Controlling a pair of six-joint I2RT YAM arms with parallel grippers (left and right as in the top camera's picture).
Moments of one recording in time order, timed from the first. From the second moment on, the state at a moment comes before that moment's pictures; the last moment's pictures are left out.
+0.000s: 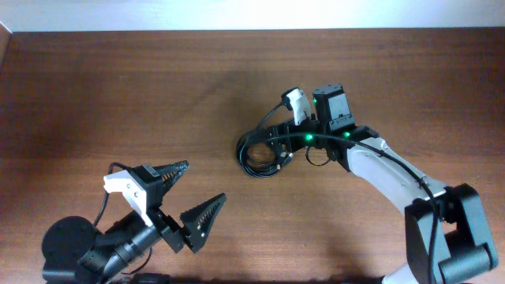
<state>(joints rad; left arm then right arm) -0.05 0.50 0.93 -0.61 0.74 -0.25 0.36 1.74 1.04 -0.11 -0.57 0.14</state>
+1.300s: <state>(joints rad) -0.05 0.50 0.93 -0.79 0.68 -0.29 0.47 1.12 1.13 0.08 -0.61 0.64</state>
